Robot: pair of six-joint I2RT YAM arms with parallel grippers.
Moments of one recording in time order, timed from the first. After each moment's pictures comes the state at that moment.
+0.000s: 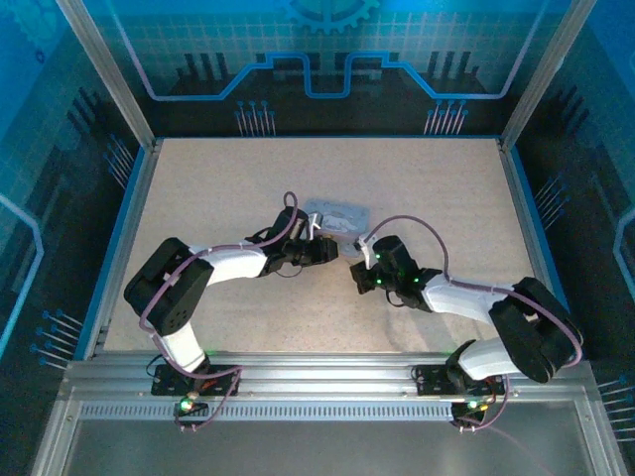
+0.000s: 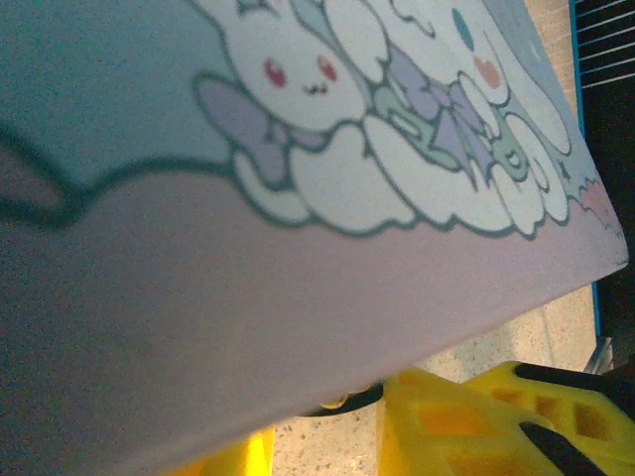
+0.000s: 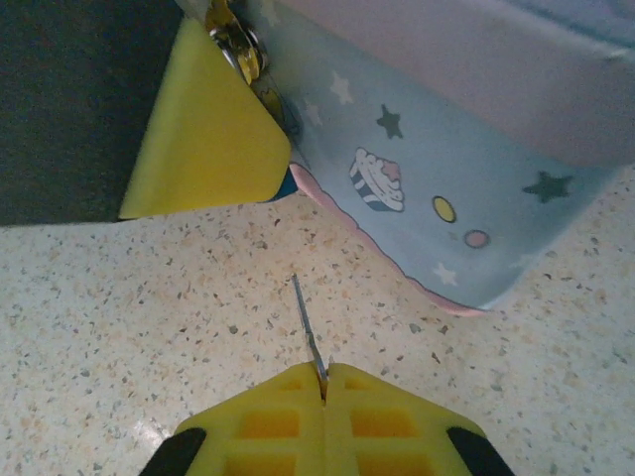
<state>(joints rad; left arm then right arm) -0.59 1.73 0.87 0.14 0.39 -0.79 0.65 1.40 0.52 0.15 -0.09 0.23</state>
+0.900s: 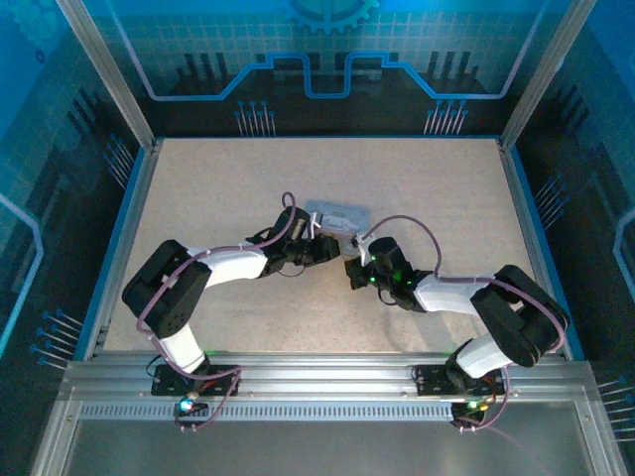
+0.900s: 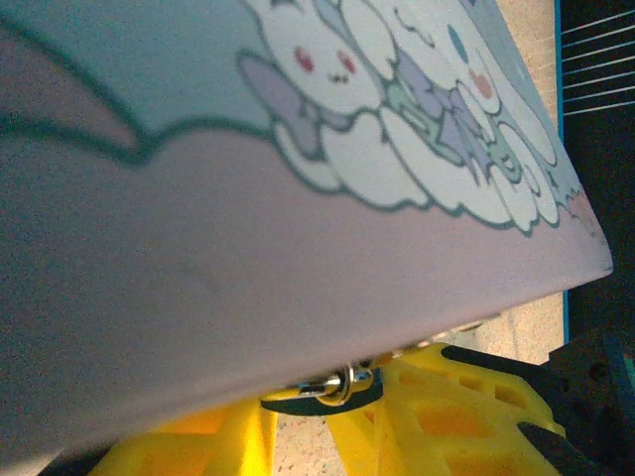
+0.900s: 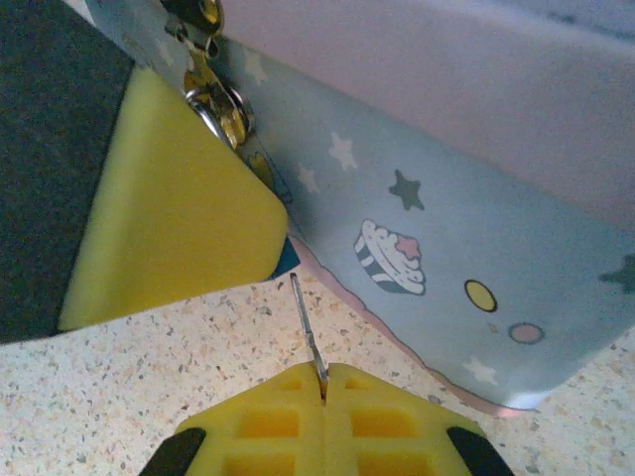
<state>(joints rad) -0.61 1.71 0.88 0.14 0.37 -0.88 0.67 1.49 0.50 0.35 -0.05 0.31</state>
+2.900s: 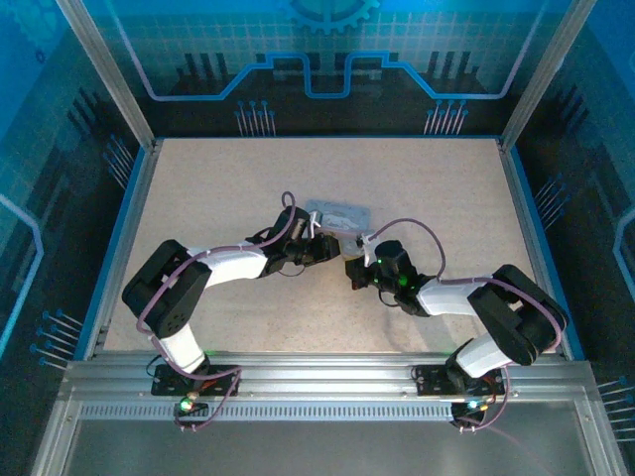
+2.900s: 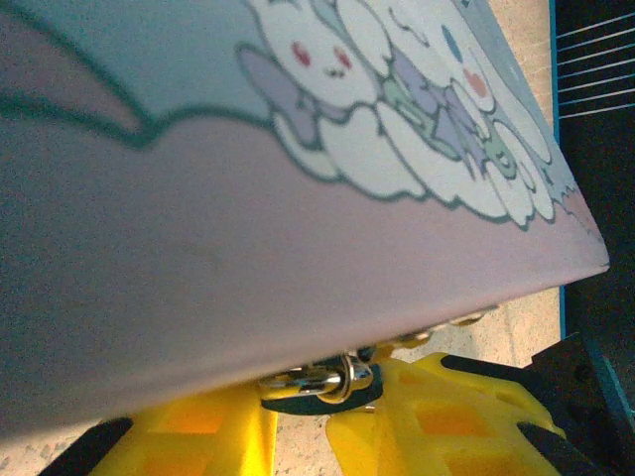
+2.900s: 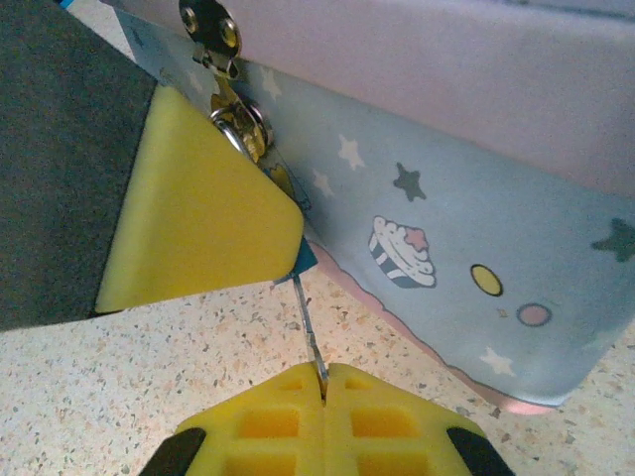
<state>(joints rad) -0.61 1.71 0.88 0.15 0.37 -0.88 0.64 1.50 0.44 0.51 -0.13 0.37</state>
